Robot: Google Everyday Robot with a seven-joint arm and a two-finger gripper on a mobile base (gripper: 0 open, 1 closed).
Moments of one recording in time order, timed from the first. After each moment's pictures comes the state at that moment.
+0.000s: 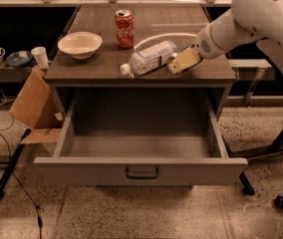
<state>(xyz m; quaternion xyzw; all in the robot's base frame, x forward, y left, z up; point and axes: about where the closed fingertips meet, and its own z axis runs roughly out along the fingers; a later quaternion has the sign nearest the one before) 0.700 -0.158 0.870 -0.35 0.87 0.07 0.35</state>
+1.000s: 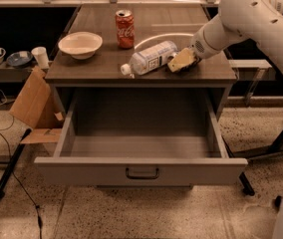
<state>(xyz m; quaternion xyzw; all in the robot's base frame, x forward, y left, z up) 0.738 -0.166 0.843 -0.31 0.89 0.05 0.33</state>
